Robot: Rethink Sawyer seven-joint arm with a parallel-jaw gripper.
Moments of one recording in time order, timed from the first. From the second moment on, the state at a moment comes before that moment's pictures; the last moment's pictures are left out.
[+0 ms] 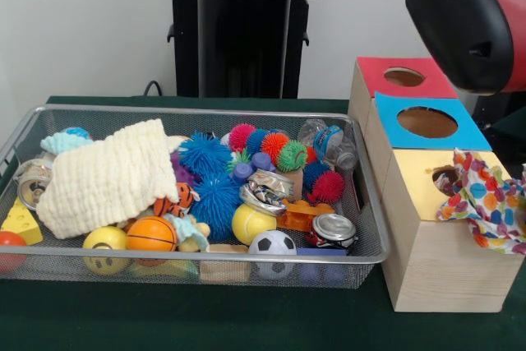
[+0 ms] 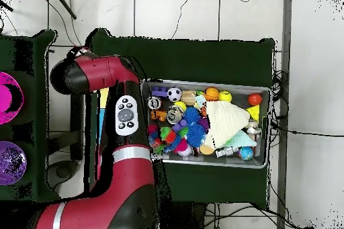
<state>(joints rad) 0.15 -0.21 0.01 0.90 -0.03 0.46 2.71</state>
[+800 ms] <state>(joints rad) 0.13 -0.28 0.05 0.90 -0.03 0.54 2.71</state>
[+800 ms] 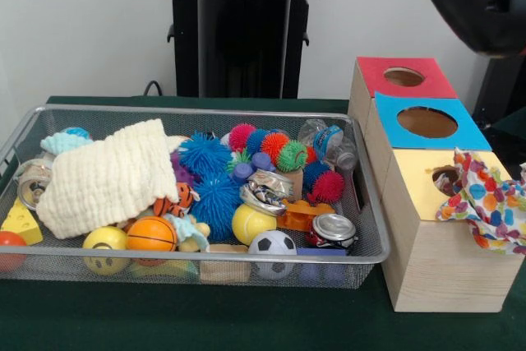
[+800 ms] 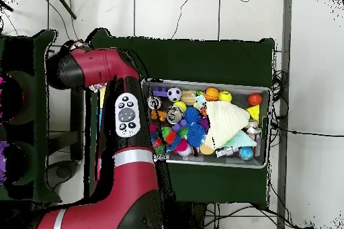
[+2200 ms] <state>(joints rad) 0.00 -0.35 0.15 0.80 -0.04 0.92 2.68</state>
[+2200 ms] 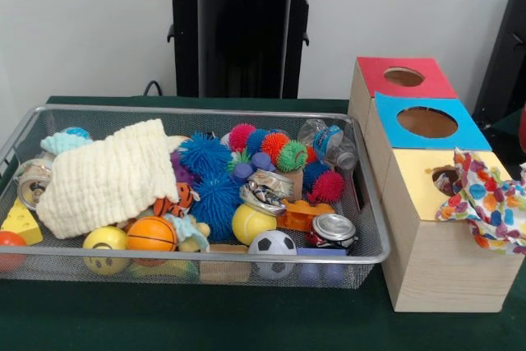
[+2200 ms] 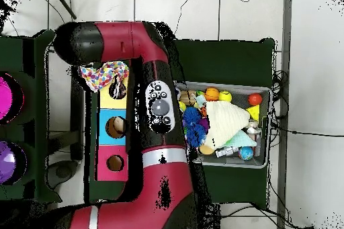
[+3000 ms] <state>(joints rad) -0.12 -0.31 0.24 0.53 -0.07 1.16 2.38</state>
